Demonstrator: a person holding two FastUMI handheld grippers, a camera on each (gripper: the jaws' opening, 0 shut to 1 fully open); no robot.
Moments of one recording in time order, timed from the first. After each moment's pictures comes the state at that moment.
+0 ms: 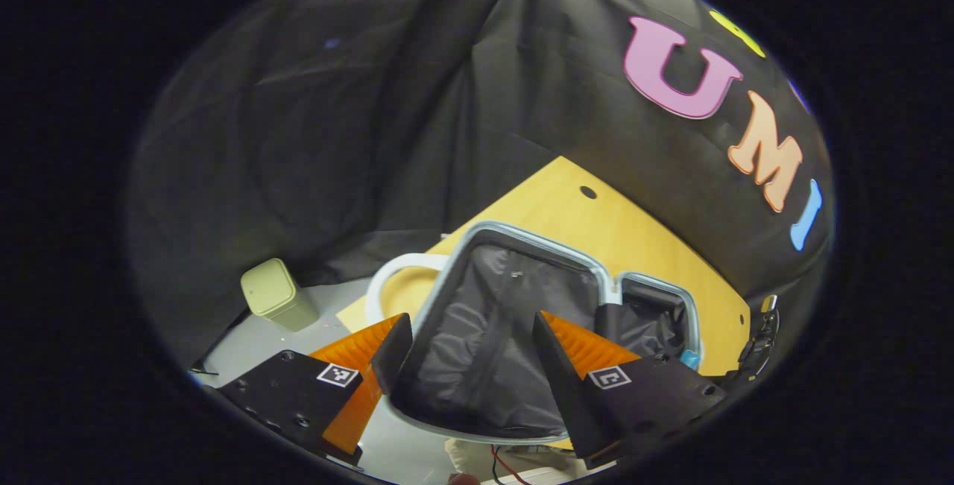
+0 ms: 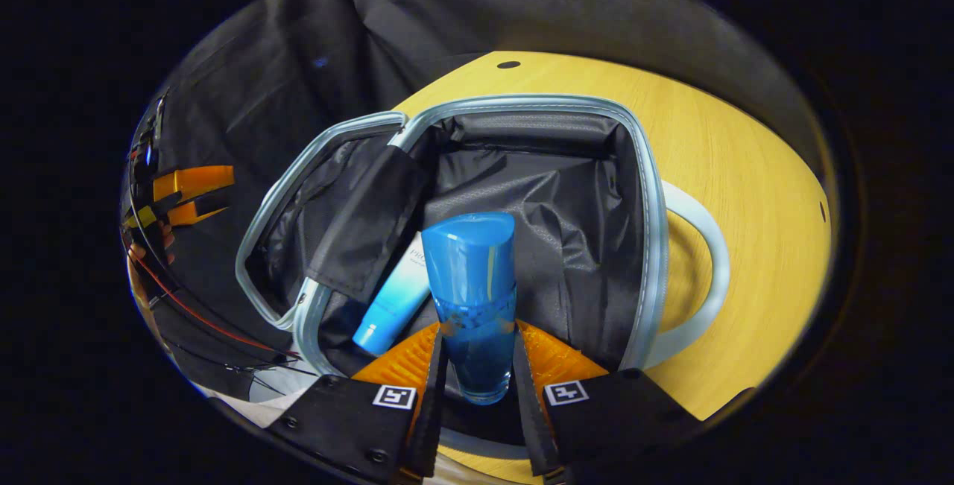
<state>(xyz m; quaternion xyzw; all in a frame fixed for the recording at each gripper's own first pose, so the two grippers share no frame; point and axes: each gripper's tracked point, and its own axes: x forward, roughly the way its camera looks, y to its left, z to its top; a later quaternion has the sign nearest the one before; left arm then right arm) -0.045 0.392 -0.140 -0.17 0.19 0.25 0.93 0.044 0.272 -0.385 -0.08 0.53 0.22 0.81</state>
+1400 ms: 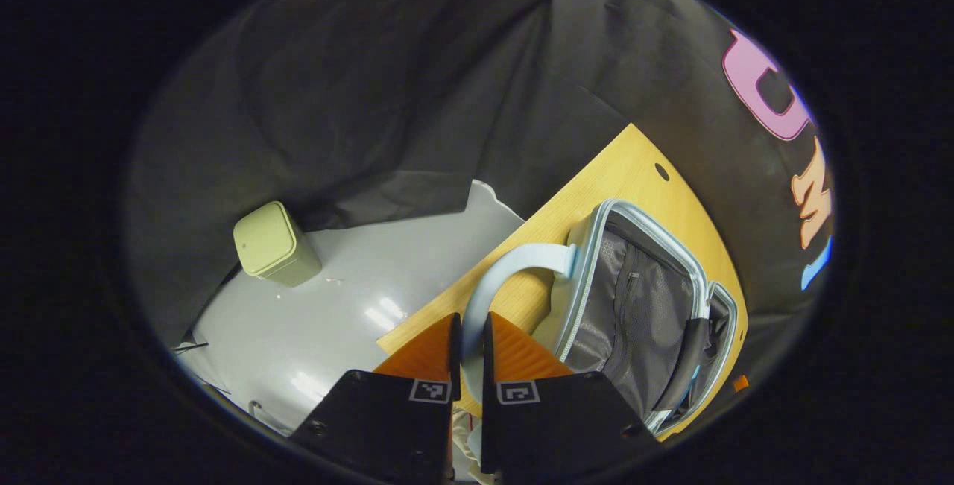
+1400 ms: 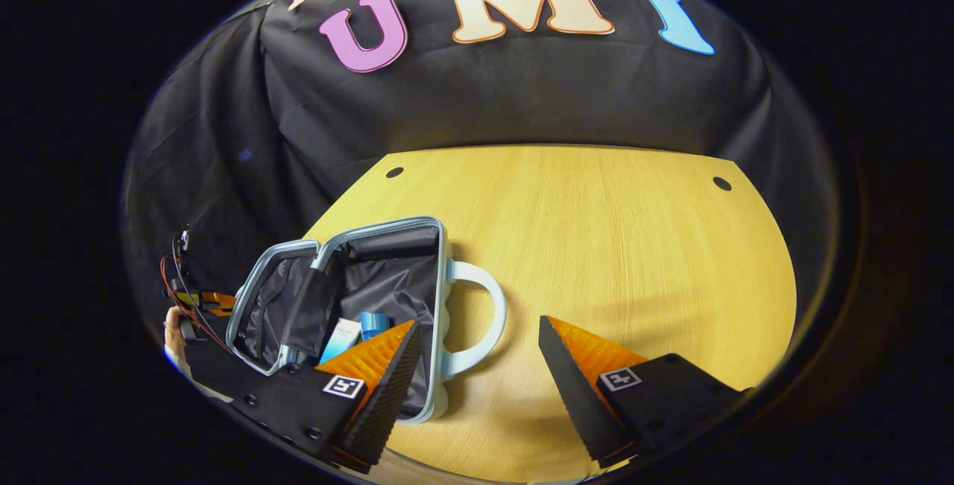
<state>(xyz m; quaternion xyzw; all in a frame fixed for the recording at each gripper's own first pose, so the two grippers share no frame) -0.022 0.485 -0.219 -0.25 0.30 0.23 0.89 0.090 0.141 -0.260 0.00 0.39 0.07 0.92</state>
